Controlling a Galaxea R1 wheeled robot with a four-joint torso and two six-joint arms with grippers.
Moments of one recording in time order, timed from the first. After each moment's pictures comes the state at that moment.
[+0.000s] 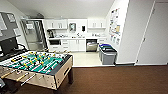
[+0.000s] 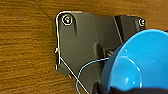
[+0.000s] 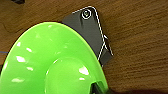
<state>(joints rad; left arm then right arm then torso) 1.47 2.60 -2.21 0.08 0.02 -0.10 -1.62 2.51 -2.13 0.24 0.19 -0.07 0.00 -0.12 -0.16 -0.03</state>
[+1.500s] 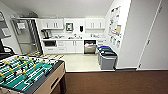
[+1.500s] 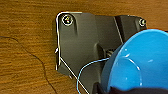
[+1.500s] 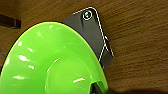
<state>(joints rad) 1.47 2.60 -2.22 0.09 0.02 -0.10 -1.61 2.52 -2.13 0.24 0.19 -0.07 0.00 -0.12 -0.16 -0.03</state>
